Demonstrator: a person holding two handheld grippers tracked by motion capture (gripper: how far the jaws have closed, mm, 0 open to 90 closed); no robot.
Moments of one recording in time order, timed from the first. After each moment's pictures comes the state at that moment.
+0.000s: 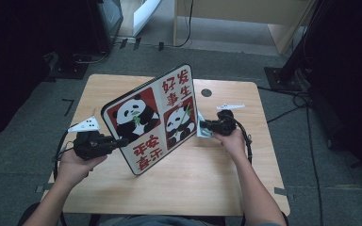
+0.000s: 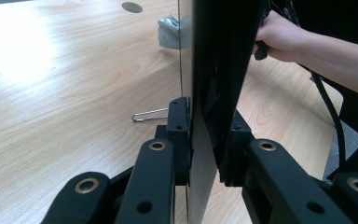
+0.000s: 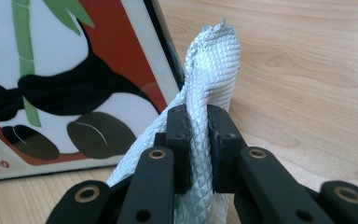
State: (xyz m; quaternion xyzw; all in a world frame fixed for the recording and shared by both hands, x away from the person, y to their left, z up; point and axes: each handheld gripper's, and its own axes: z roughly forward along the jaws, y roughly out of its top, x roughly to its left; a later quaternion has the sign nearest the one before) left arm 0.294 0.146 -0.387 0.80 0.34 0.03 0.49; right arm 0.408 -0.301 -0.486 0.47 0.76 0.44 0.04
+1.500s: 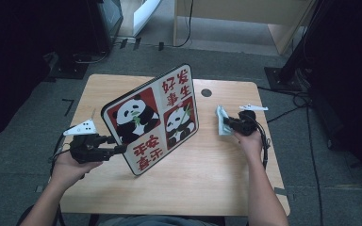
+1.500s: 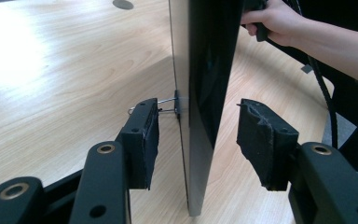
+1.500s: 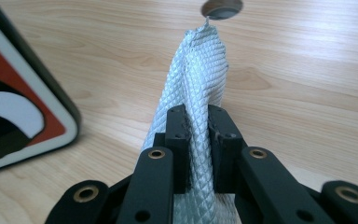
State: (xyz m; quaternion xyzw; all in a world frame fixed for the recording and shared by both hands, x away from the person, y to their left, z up) left arm 0.289 0.157 -0.391 0.81 0.31 0.03 0.49; right arm 0.399 -0.369 -0.483 0.54 0.72 0.41 0.14
